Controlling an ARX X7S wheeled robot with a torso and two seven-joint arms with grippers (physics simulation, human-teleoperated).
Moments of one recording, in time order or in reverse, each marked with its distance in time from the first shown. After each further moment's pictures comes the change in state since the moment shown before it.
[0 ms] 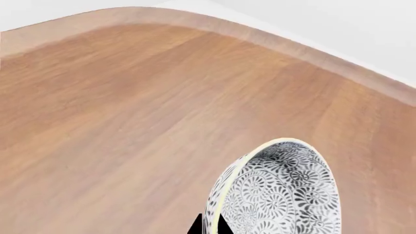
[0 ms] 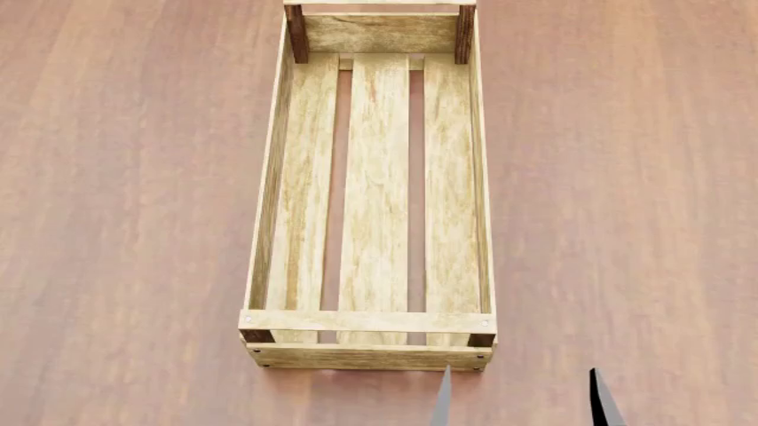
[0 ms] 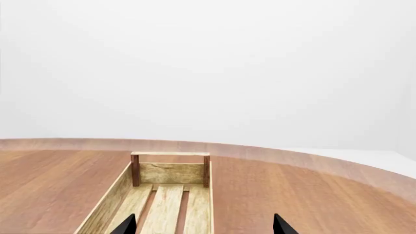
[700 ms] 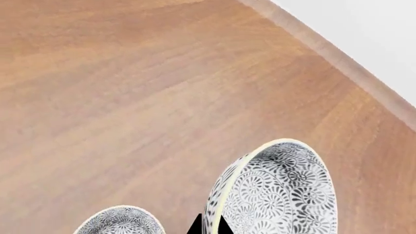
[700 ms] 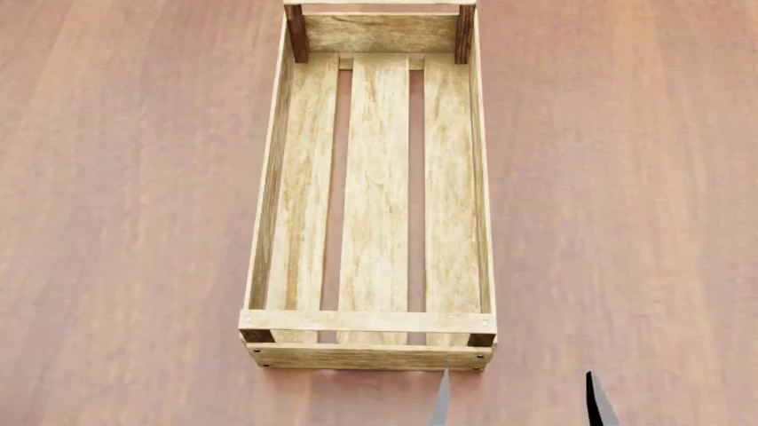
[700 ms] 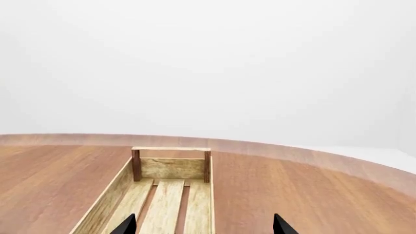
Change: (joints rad) left arm -0.118 0.086 0.082 -0.108 -0.131 0.042 -0.097; right arm 0.002 0.007 -0.010 0.020 0.006 -0.008 0.005
